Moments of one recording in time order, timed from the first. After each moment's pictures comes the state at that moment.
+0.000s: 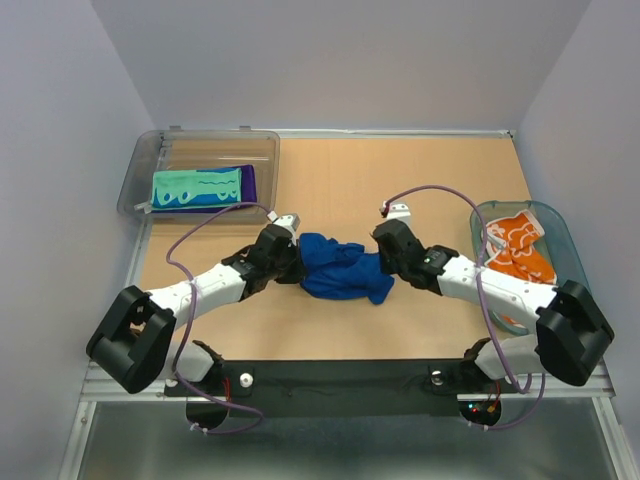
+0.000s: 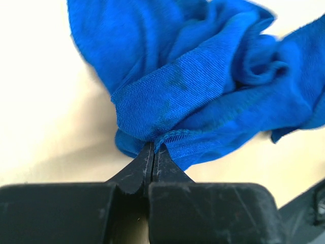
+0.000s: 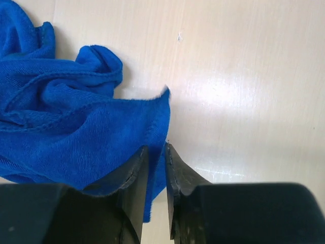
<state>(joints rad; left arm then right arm) -0.65 1.30 0.62 -0.08 0.05 -0.60 0.78 1.33 0.82 -0.32 0.46 0.44</state>
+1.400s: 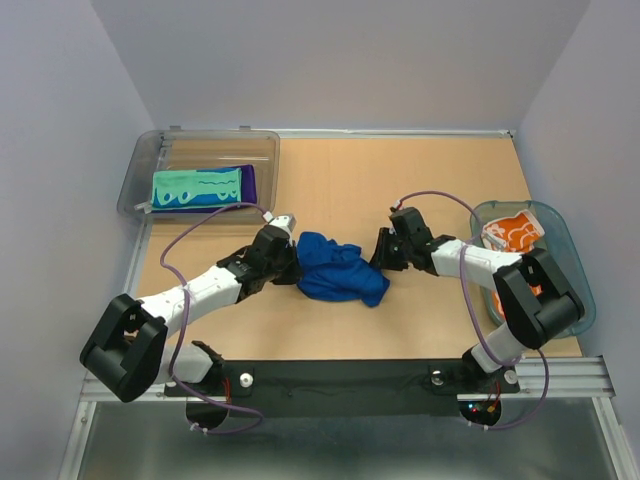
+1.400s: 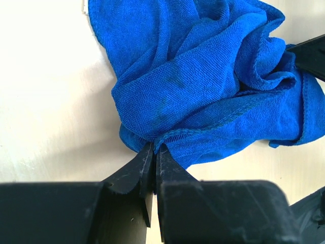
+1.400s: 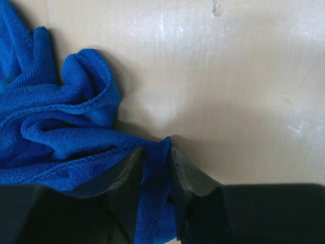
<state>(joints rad) -0.65 1.26 0.62 -0.15 0.00 -0.60 0.51 1.56 0.77 -0.10 -0.10 0.60</state>
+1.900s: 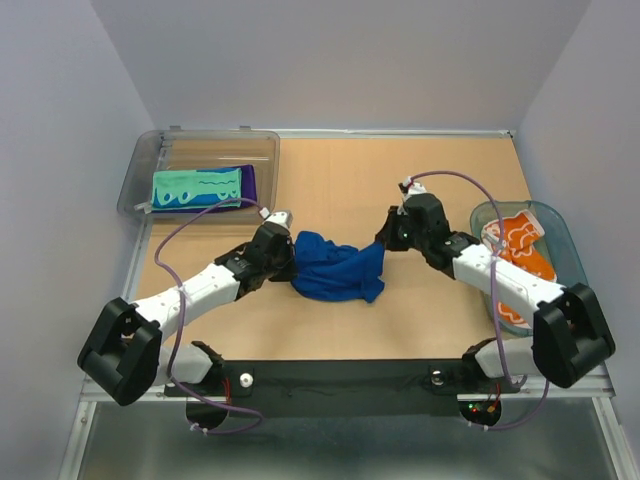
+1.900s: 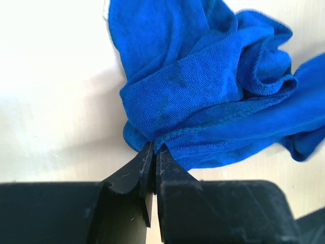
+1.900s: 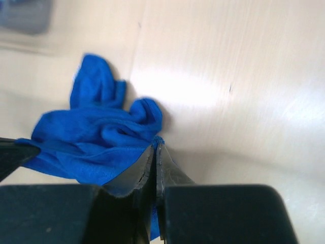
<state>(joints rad) -0.65 1.24 0.66 -0.24 -0.07 -0.58 0.51 1.35 0.80 -0.10 -0.04 0.50</state>
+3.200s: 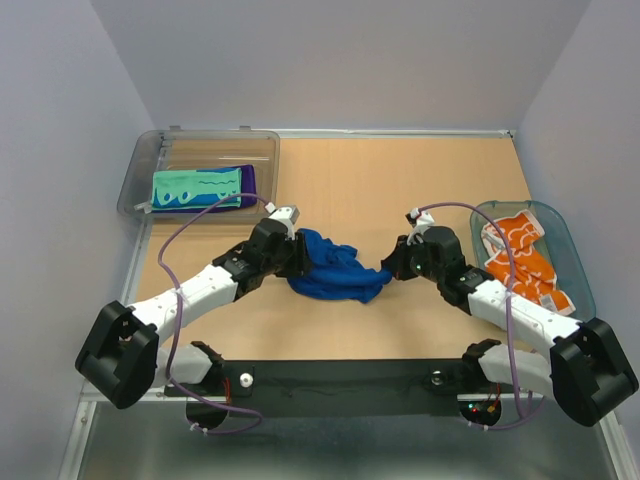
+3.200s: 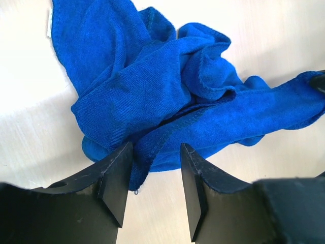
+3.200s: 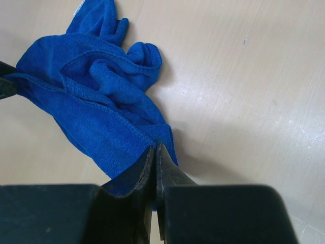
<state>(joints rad) -0.65 1.22 0.67 -0.15 0.03 -0.54 0.50 1.11 0.49 0.08 -0.18 0.39</state>
